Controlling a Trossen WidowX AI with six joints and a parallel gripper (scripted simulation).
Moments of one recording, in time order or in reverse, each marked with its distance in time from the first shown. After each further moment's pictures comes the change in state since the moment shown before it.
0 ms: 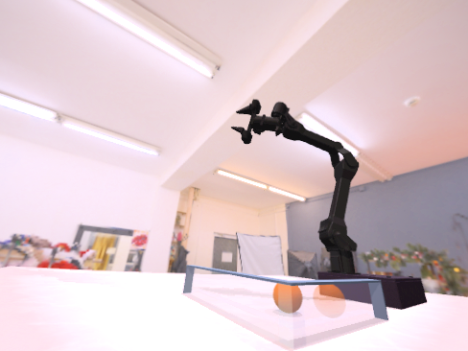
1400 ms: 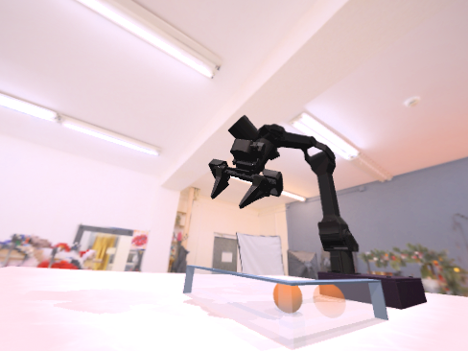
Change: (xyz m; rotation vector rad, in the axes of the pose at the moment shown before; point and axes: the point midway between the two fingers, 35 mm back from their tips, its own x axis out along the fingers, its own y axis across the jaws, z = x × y) arm -0.185 -0.324 -0.307 -1.917 1.790 0.380
